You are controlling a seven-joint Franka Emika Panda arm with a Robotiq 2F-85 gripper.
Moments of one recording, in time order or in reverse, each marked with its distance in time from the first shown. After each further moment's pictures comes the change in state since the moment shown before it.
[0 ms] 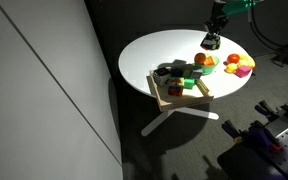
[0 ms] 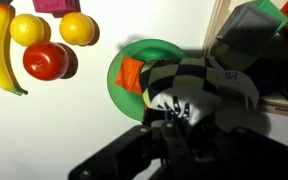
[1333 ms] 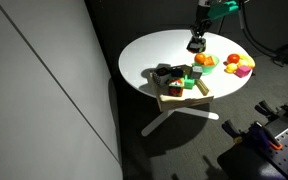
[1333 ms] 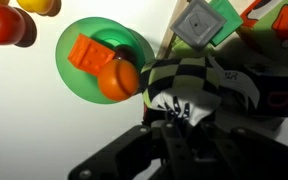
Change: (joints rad) arm 0.124 0.003 0.018 -0.001 -0.038 0.052 0.006
